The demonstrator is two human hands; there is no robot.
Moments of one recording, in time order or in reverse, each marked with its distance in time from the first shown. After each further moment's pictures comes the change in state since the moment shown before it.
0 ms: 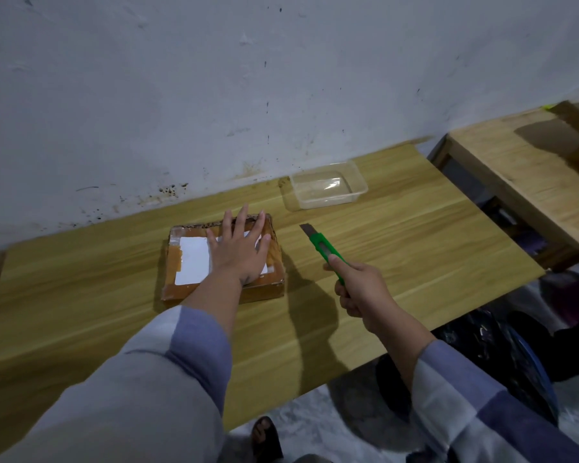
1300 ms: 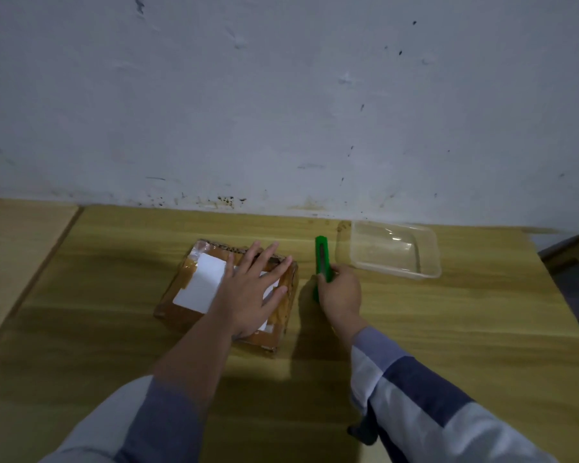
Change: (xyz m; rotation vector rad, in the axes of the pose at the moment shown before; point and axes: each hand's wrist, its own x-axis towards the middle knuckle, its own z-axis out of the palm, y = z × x) left_hand -0.001 -0.026 -0.002 -0.064 0.154 0.001; right_hand 0.158 -0.039 0.092 -0.700 0.029 -0.366
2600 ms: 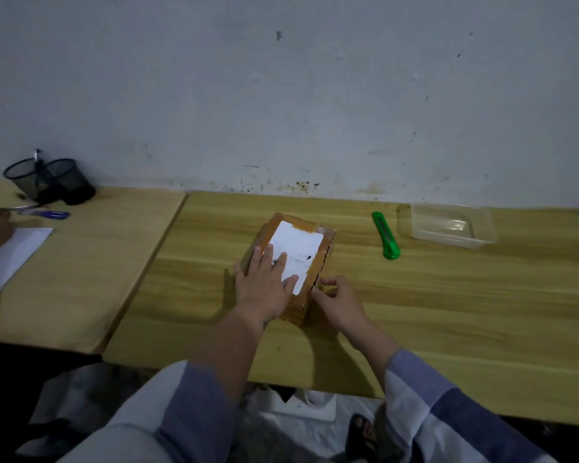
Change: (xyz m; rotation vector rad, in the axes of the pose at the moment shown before) left_hand -0.127 -0.025 -0.032 0.111 -0.130 -0.420; right_hand -0.166 -0.015 0.040 0.266 -0.417 -0.093
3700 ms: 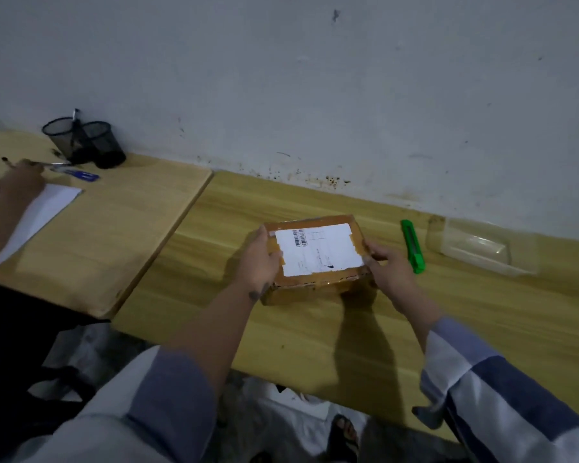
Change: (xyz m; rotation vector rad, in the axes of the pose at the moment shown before) left_hand 0.003 -0.044 -0.017 -0.919 0.219 -0.406; right_hand 0.067 -0.030 -0.033 -0.166 0.063 -0.191
